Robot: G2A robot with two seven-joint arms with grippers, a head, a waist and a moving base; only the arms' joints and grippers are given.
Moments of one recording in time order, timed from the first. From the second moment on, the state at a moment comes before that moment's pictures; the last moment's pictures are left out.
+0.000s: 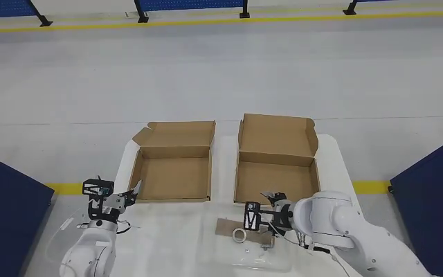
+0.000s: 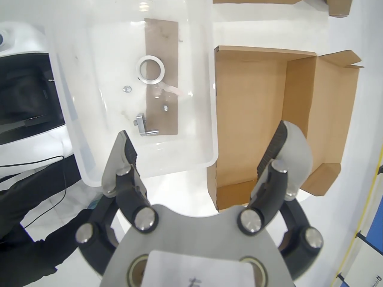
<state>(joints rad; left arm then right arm) 1.73 -1.15 -1.60 -1.80 1.33 0.00 0.00 -1.18 -0.84 0.95 -2.13 -0.99 -0.60 1.22</state>
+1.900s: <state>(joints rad) 1.73 -1.15 -1.60 -1.80 1.33 0.00 0.00 -0.69 -0.89 0.30 -1.87 -0.78 -0.42 1.37</state>
